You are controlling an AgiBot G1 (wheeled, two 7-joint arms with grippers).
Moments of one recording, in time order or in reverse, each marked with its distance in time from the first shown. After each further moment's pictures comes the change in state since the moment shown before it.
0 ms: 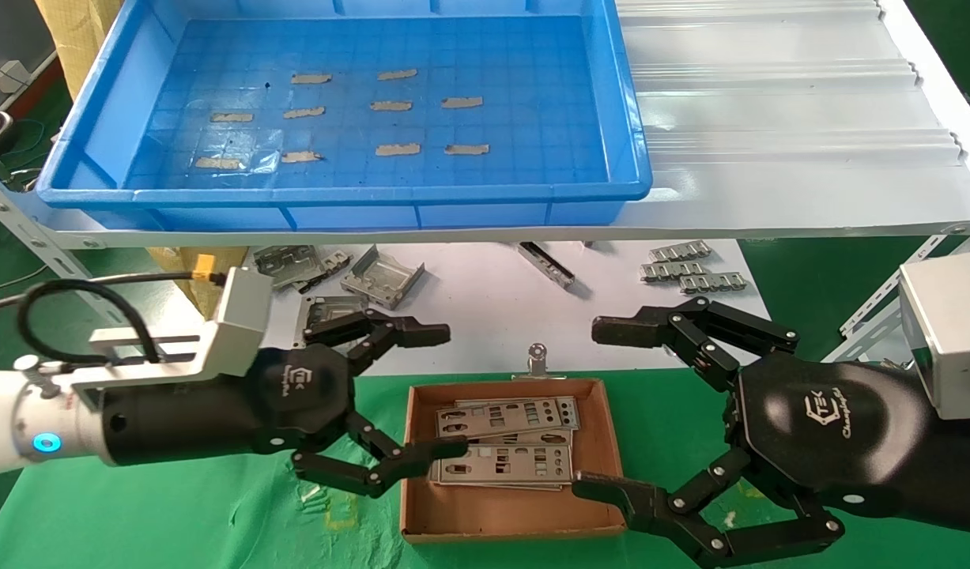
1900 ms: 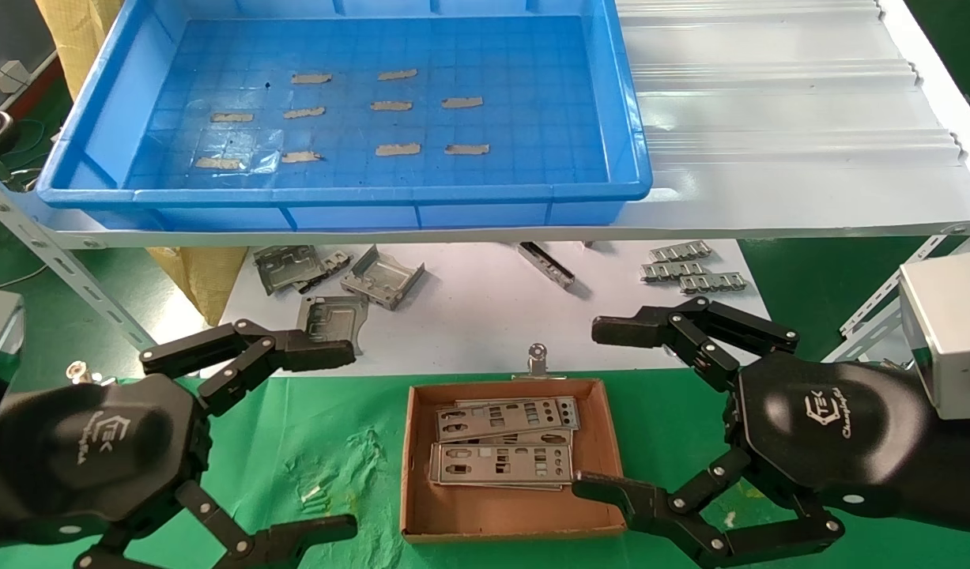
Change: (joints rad) left arm 0.250 -0.321 -0.260 -0.548 -0.147 -0.062 -0.250; right arm 0.000 0.000 0.000 0.000 0.000 0.000 0.000
